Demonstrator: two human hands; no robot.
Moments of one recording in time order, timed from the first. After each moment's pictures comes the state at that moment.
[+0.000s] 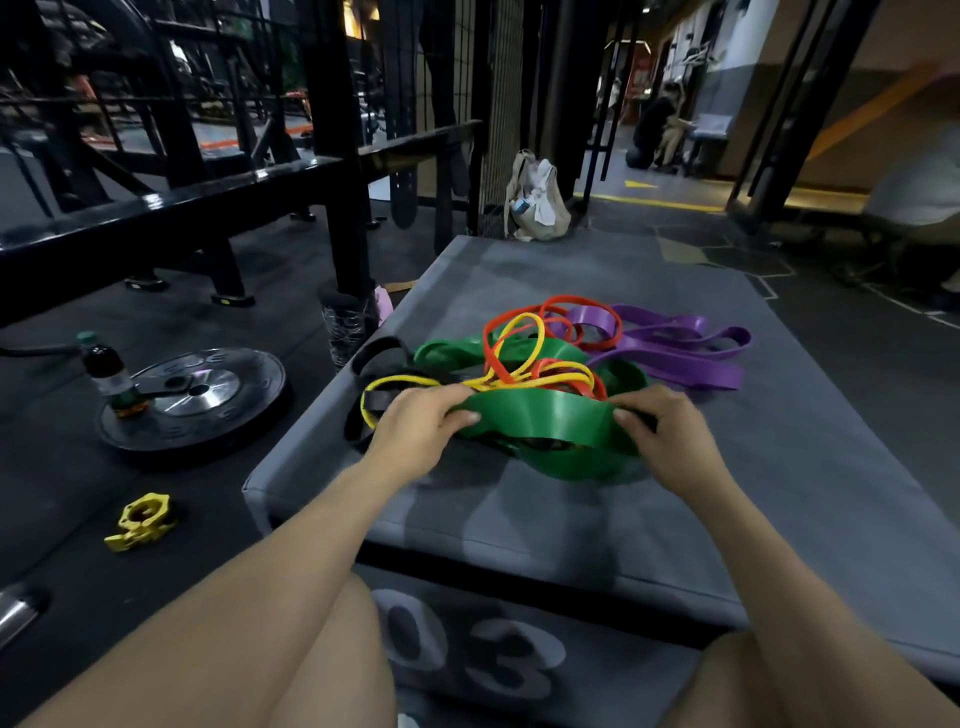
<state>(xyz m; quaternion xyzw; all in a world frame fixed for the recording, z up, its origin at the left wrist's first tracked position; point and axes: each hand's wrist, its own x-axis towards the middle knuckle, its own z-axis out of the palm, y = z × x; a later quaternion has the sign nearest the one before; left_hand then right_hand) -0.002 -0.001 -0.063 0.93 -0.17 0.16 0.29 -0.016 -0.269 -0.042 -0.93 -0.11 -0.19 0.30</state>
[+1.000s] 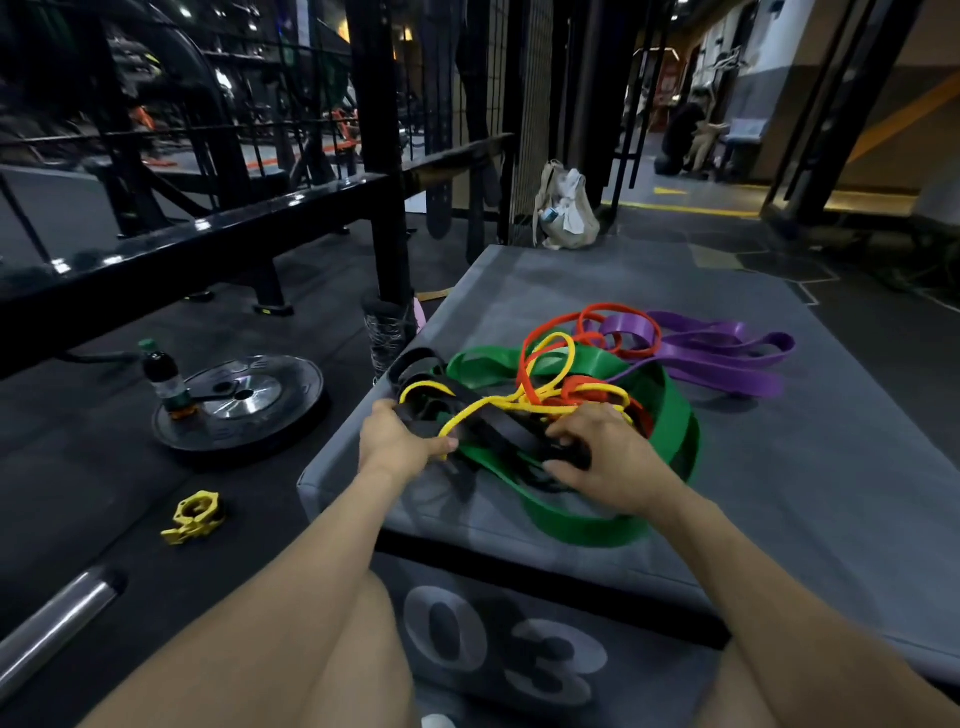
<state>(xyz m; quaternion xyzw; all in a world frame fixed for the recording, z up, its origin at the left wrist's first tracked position) -0.021 0.048 -0.075 0.85 0.21 0.07 0.48 -0.031 -0.190 -0.046 -0.95 -0.24 -0.08 0.20</state>
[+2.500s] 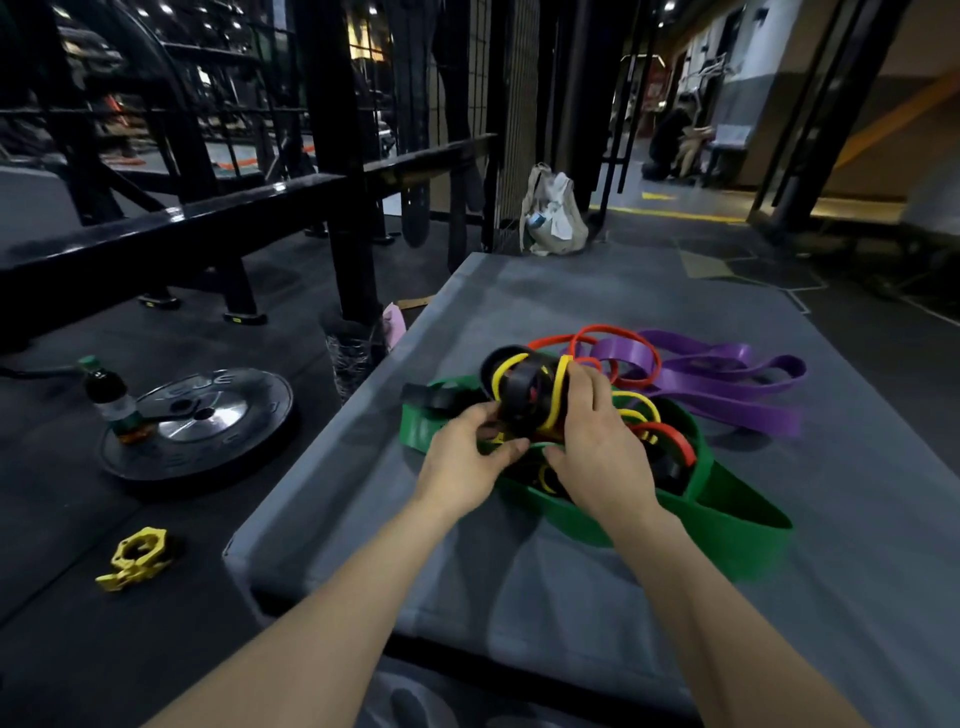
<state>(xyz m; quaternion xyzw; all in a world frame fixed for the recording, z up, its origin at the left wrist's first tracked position) 0.040 -0.034 -0.078 0.84 -0.04 0.10 0.53 0.029 -0.176 -0.045 -0.97 -0.09 -0.16 0.15</state>
